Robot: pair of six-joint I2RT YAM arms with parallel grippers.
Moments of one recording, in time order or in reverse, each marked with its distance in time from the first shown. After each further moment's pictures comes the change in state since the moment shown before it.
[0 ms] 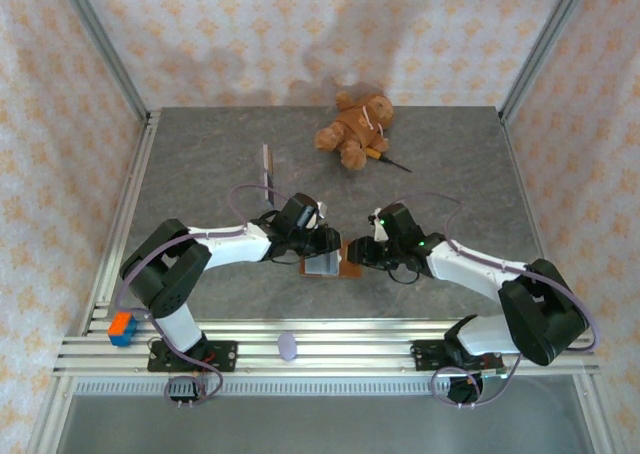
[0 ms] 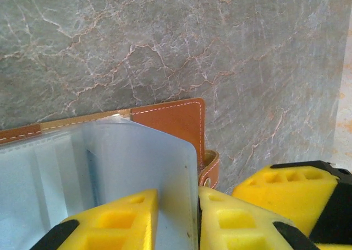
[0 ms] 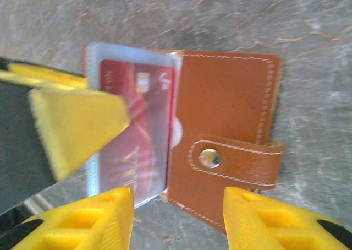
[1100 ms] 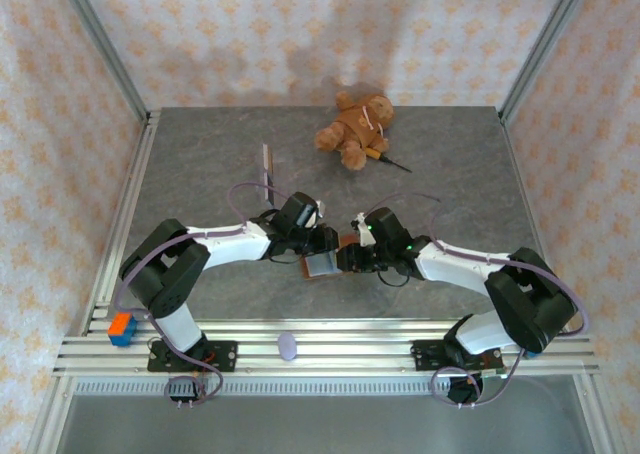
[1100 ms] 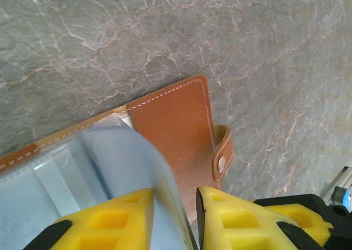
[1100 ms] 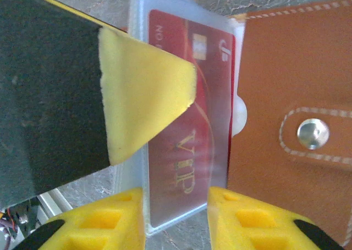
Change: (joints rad) left arm 0.009 -0.007 0.010 -0.046 -0.038 0.045; right arm 0.085 0.081 0.005 0.112 -0.009 -0.063
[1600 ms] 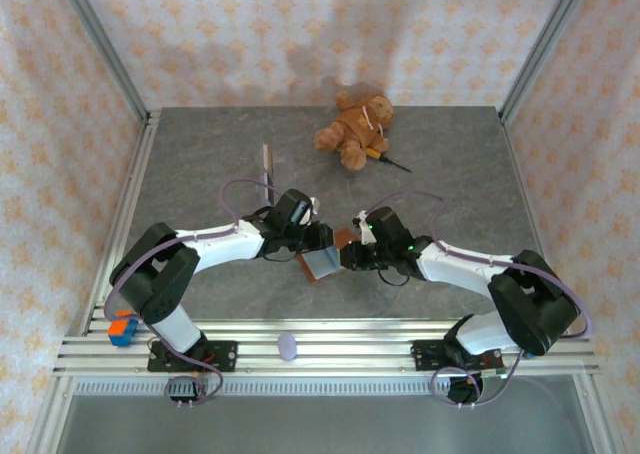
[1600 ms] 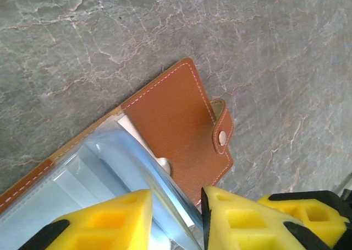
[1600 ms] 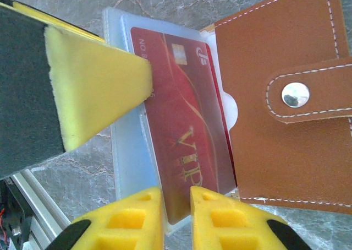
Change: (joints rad) left arm 0.026 -0.051 -0.008 -0.055 -0.014 0.046; right arm 0.000 -0.018 -0.001 0.003 0.038 -0.005
